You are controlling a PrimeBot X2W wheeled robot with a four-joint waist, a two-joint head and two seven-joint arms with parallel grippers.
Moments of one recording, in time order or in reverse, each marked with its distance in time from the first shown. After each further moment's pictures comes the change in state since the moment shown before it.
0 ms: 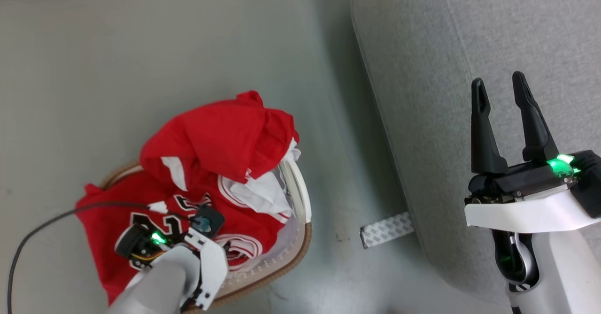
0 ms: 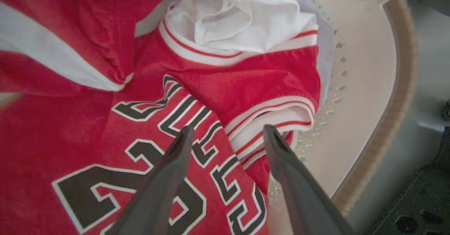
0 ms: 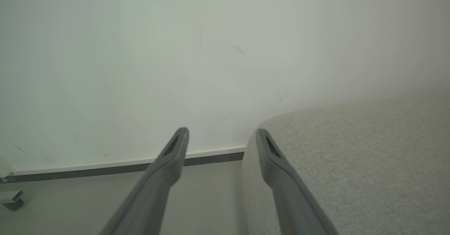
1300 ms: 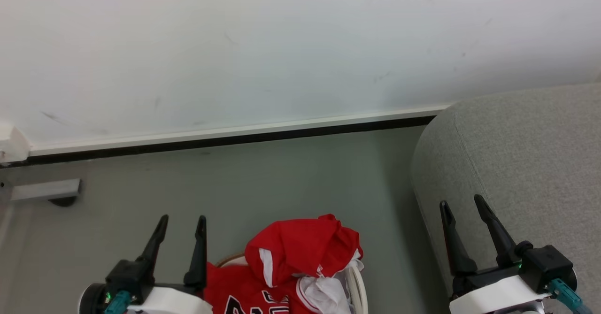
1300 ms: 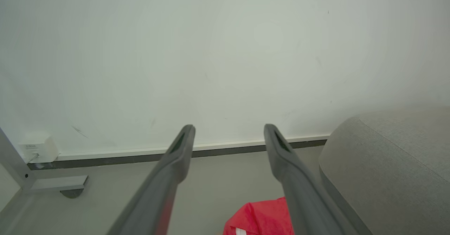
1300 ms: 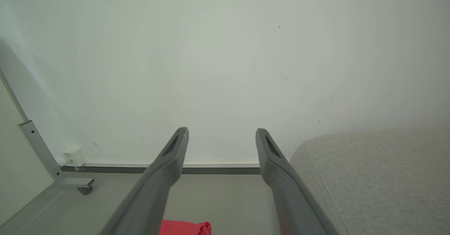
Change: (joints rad) left arm 0.640 -0.076 0.525 -1.043 -0.066 0.086 -0.153; right arm 0.264 -0.010 0.024 0.189 -0.098 0.000 0.000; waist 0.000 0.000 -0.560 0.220
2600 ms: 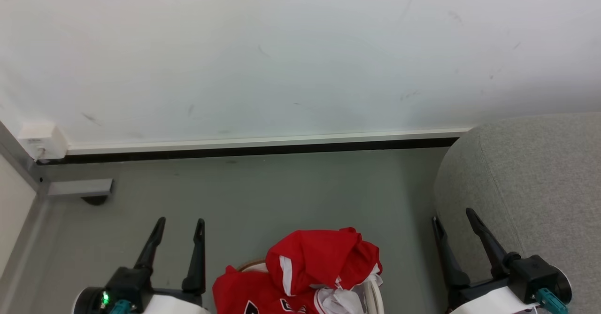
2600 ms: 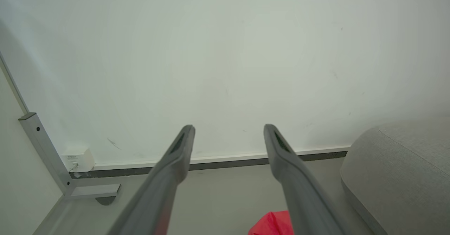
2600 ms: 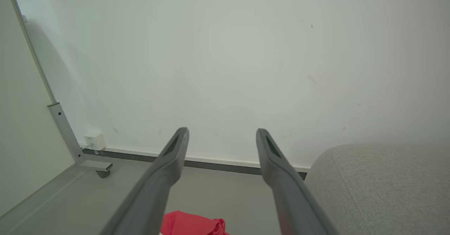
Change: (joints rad) left arm 0.033 0.016 -0.019 -0.063 0.018 0.041 0.007; right arm 0.021 -0.004 0.025 0.015 -0.036 0.000 0.008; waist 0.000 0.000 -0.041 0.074
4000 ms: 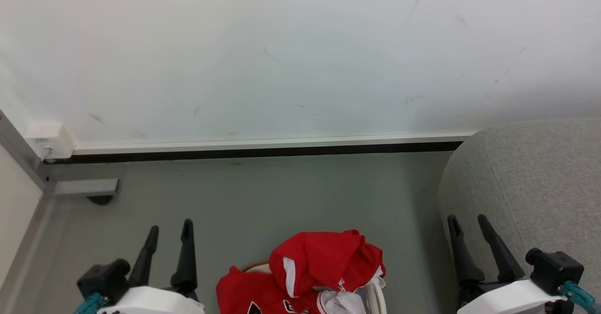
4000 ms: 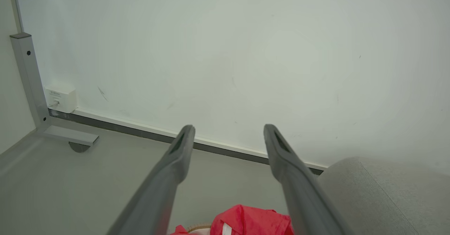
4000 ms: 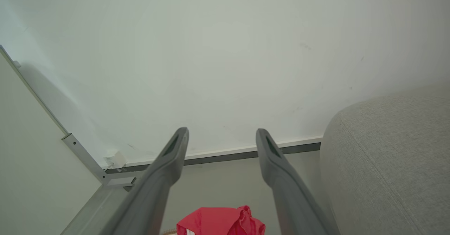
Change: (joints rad) left arm -0.008 0.011 -0.007 0.009 -0.332 -0.007 0.088; right arm 0.005 -0.020 -0.008 -0.002 0.279 0.000 0.088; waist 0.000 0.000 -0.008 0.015
